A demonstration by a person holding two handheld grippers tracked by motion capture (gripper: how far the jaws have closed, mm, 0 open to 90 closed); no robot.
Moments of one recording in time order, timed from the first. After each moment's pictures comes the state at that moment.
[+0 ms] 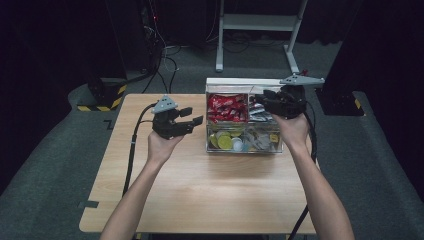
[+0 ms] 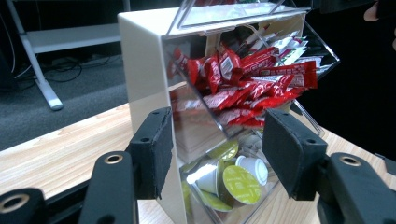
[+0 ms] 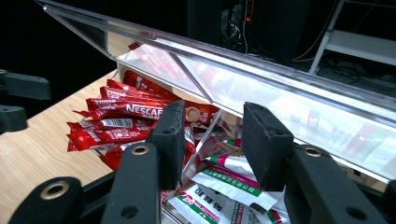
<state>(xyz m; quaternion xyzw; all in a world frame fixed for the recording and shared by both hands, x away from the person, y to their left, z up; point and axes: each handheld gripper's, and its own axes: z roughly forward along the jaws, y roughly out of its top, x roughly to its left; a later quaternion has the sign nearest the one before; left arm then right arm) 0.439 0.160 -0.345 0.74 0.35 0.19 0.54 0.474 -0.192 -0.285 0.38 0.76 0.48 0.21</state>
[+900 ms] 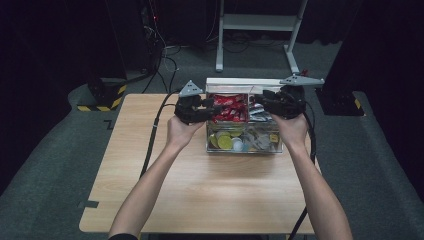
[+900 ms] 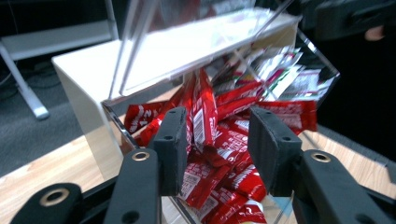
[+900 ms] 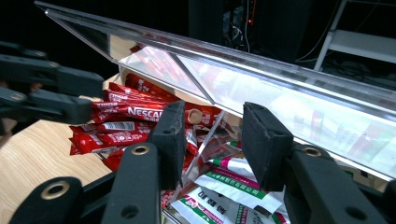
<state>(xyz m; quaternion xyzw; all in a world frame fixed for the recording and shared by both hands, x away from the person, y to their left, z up) 0.478 0.103 -0.326 0.77 0.33 0.18 0.52 0.476 -0.192 -0.287 0.39 0.75 0.49 0.21</state>
